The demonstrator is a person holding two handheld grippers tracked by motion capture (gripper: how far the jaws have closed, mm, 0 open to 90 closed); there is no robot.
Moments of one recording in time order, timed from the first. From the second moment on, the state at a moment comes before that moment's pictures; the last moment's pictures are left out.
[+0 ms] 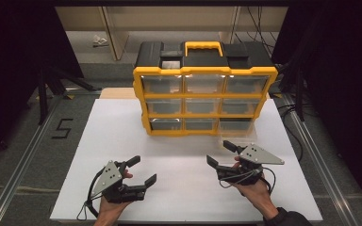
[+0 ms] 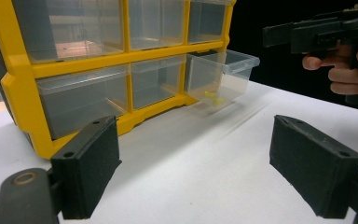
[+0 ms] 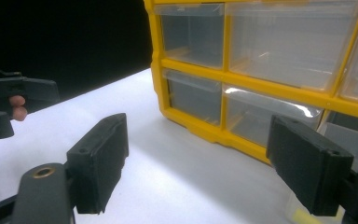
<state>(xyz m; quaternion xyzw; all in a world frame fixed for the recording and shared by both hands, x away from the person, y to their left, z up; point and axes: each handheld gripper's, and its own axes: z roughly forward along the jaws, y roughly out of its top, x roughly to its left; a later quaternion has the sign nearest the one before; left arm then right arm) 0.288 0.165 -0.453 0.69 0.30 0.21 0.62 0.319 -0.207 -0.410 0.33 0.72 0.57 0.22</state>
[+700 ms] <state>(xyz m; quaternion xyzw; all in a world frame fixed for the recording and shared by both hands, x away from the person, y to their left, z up) 0.287 0.166 -0.453 0.69 0.30 0.21 0.62 0.299 -0.213 -0.428 0.33 0.72 0.57 0.22</state>
